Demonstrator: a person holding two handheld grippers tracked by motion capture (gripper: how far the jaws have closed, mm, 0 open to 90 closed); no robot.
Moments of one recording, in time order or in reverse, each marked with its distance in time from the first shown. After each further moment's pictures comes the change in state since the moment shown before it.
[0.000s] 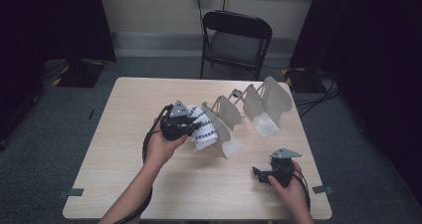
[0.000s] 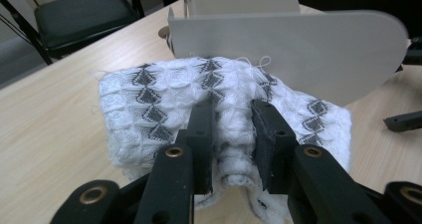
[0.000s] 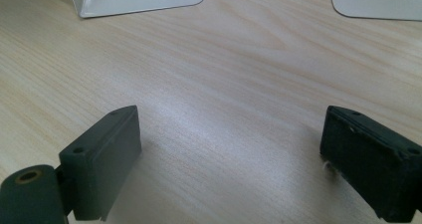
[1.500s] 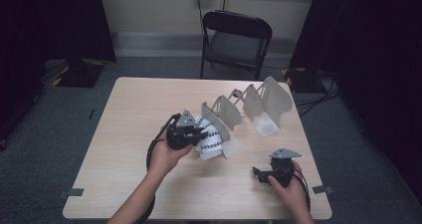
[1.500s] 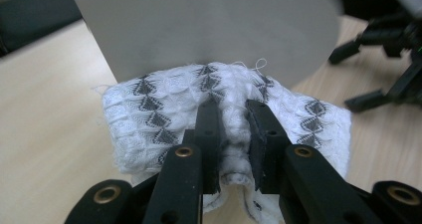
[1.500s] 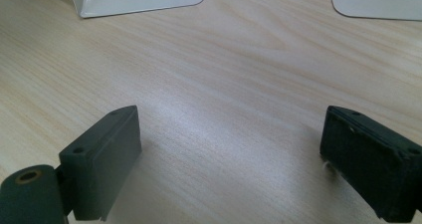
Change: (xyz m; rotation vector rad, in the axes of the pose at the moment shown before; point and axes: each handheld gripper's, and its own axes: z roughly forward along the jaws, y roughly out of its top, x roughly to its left) left arm -0.028 0.009 -0.008 -0.017 -0.071 0.055; right arm 0.000 0.000 0.000 0.000 0.000 0.000
